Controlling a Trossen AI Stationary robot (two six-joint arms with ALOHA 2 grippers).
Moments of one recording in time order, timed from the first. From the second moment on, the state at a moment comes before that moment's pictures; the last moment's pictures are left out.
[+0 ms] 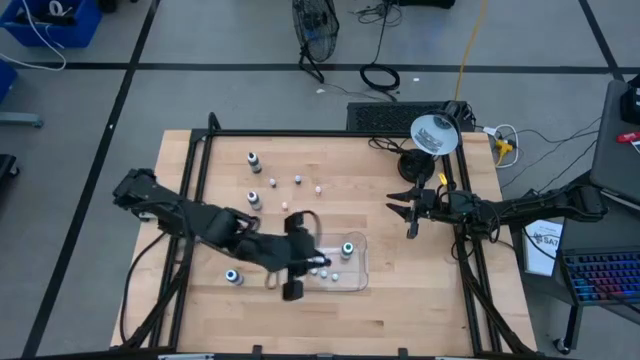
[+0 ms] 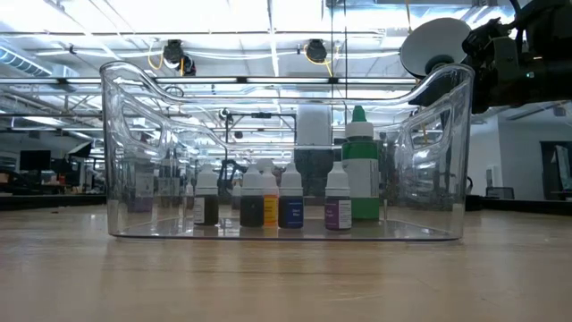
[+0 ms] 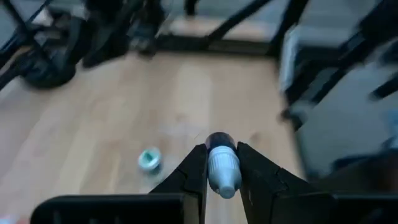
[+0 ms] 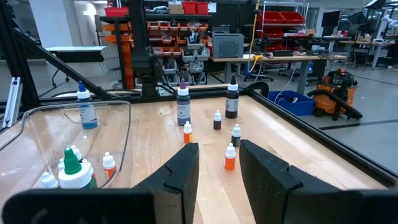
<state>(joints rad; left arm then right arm) -0.42 1.65 1.66 -0.63 -0.31 -0.33 -0.02 0.66 0.02 0.65 0.21 0.01</state>
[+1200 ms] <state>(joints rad) -0.30 2.10 1.65 -1.08 -0.13 -0.55 -0.02 0.66 0.02 0.65 0.21 0.01</state>
